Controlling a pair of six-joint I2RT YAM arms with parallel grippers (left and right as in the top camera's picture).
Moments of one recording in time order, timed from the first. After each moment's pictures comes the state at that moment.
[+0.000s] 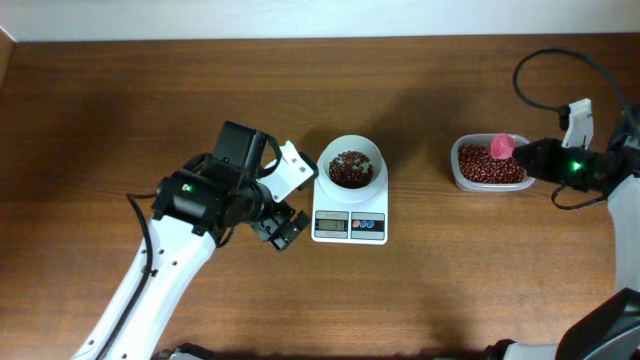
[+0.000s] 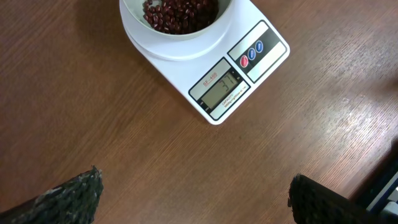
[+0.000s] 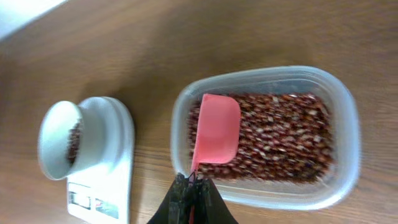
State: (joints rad) left arm -0.37 1.33 1.24 -1.05 0.23 0.43; right arm -0.44 1.56 1.21 -0.77 -0.63 -0.13
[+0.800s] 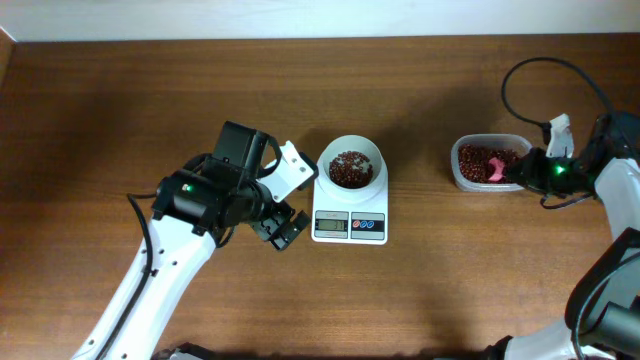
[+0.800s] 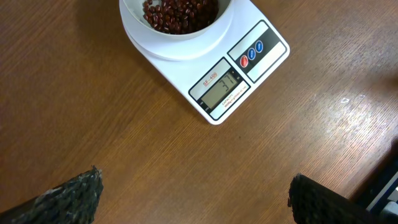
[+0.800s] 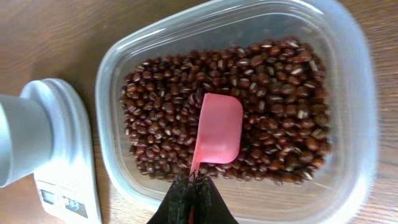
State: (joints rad) left arm -0.37 1.33 1.24 -1.05 0.23 0.43; right arm -0.44 1.77 1.21 -0.77 -0.61 -0.13
